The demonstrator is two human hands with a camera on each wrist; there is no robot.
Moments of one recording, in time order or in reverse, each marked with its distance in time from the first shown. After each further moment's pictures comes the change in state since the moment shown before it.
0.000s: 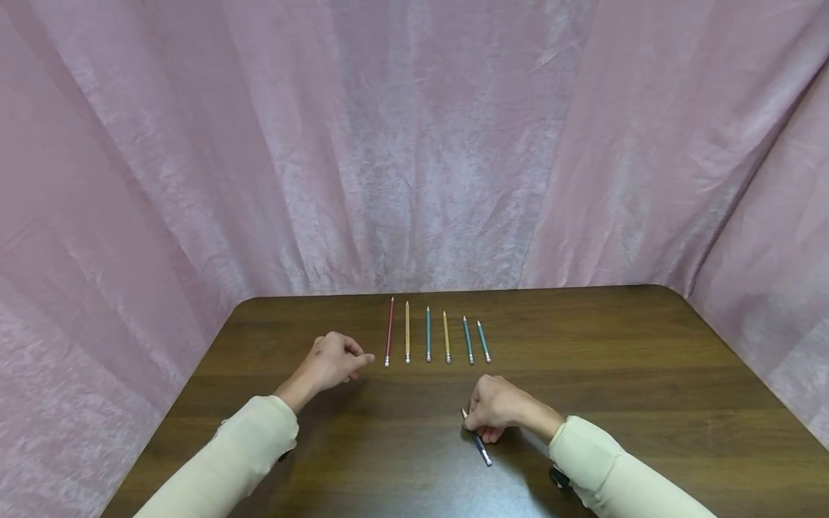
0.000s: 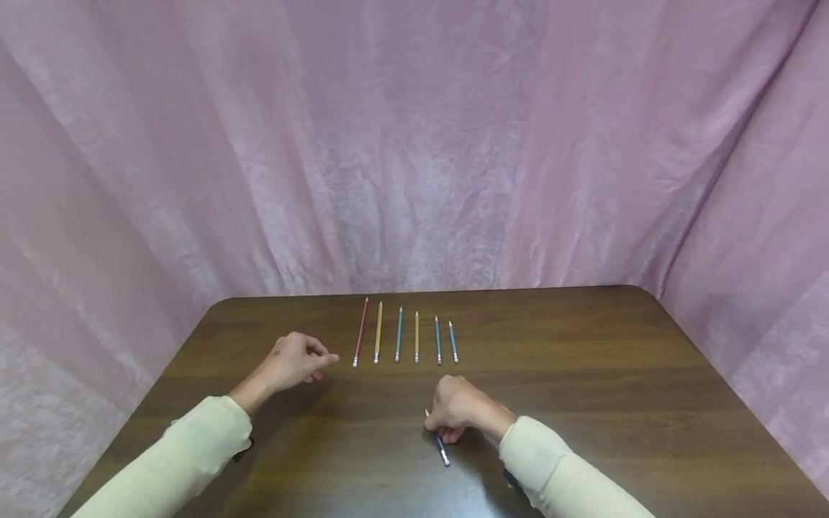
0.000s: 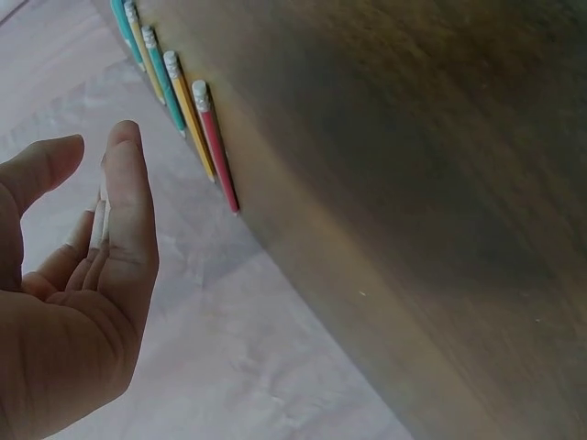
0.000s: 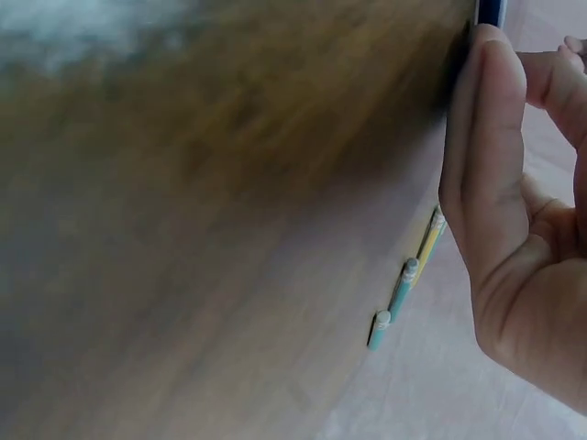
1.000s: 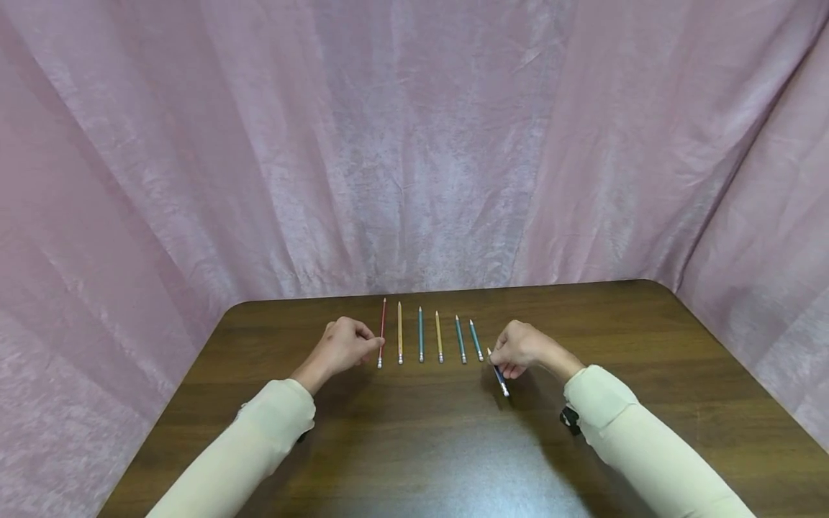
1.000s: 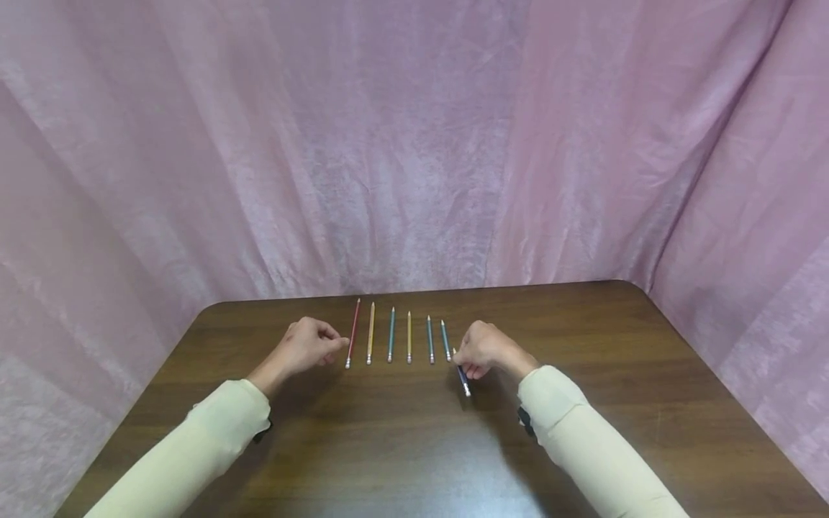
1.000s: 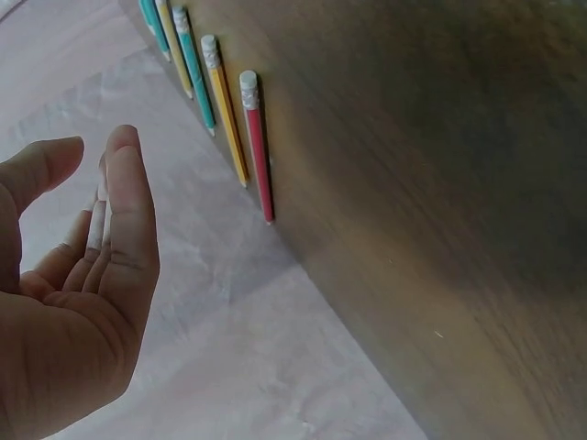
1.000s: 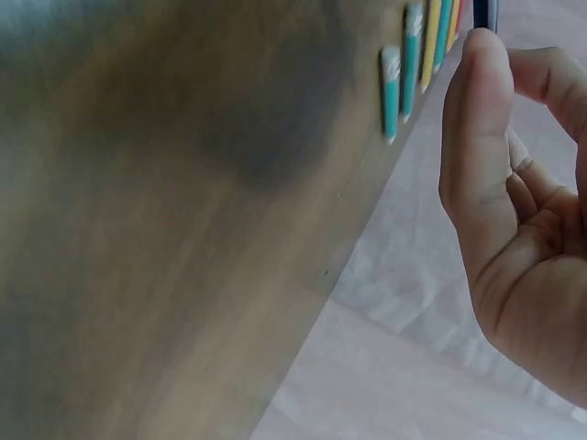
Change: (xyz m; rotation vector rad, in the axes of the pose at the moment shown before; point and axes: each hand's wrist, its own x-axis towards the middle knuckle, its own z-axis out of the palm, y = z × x) left_hand 0.029 0.022 0.009 0.007 0.004 0.050; right_hand 0.033 0.023 -0.091 0.041 0.056 0.043
